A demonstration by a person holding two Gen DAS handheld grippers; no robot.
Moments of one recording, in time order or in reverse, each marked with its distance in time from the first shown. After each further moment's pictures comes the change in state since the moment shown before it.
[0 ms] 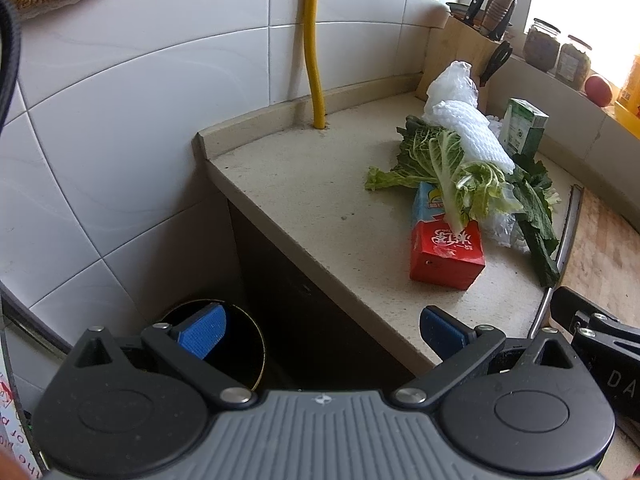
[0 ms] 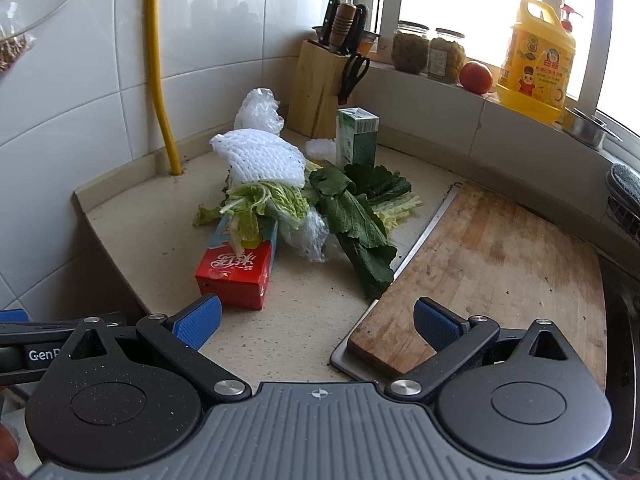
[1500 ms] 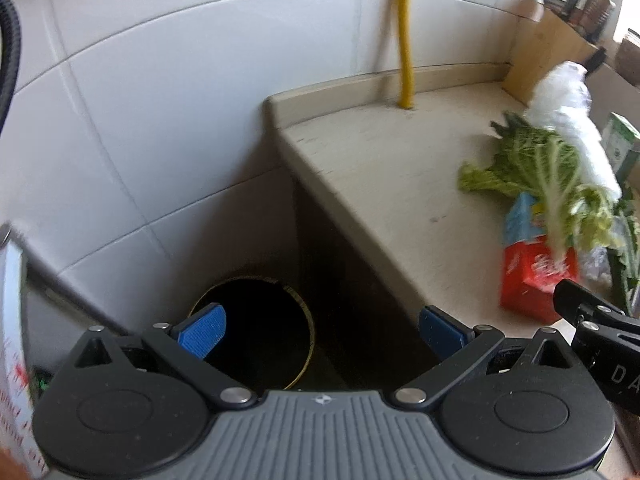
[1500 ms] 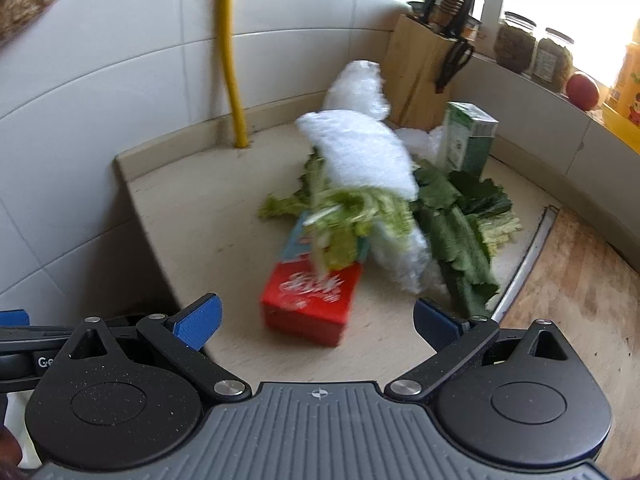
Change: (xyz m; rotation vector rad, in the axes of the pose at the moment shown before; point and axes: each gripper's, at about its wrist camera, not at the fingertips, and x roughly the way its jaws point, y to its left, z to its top) left arm 0.049 0.026 0.024 -0.111 0.083 0.153; right arm 0.070 0.044 0.037 -0.136 0.088 0.153
